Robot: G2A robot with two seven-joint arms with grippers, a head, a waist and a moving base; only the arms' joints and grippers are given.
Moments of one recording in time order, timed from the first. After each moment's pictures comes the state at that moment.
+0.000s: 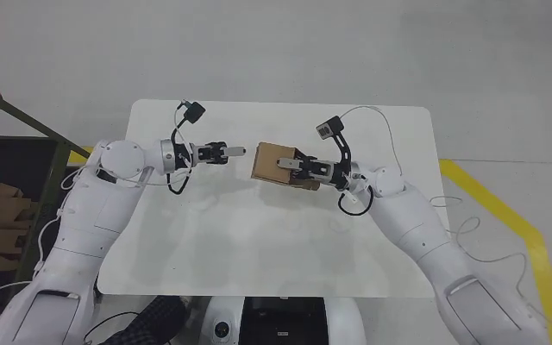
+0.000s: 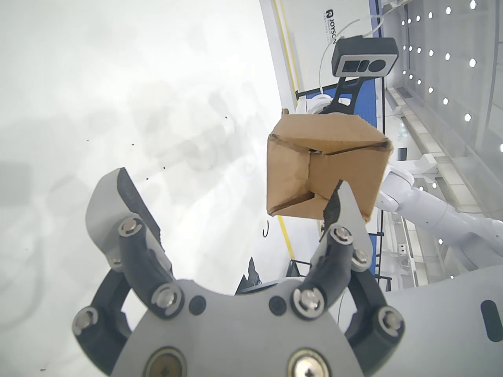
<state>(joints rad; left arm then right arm) 0.99 -0.95 -1.24 -1.38 -0.12 -0.30 -1.08 -0.77 -1.30 0.76 -0.97 0.74 -0.70 1.12</state>
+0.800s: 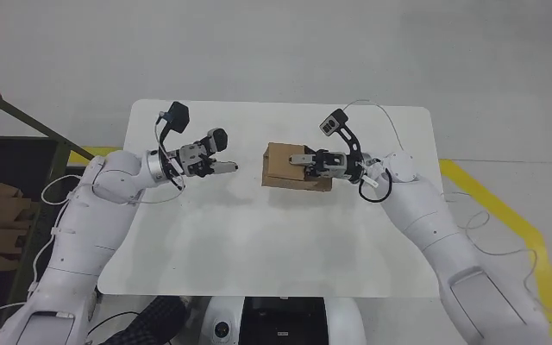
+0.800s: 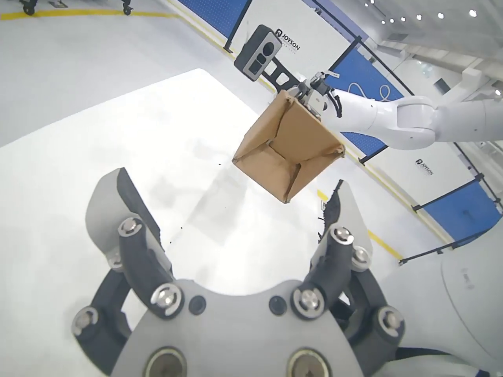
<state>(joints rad) 1.13 -0.94 -1.33 -1.45 0.18 -0.94 -0.69 -0.72 -1.30 0.83 -0.89 0.89 -0.45 1.37</state>
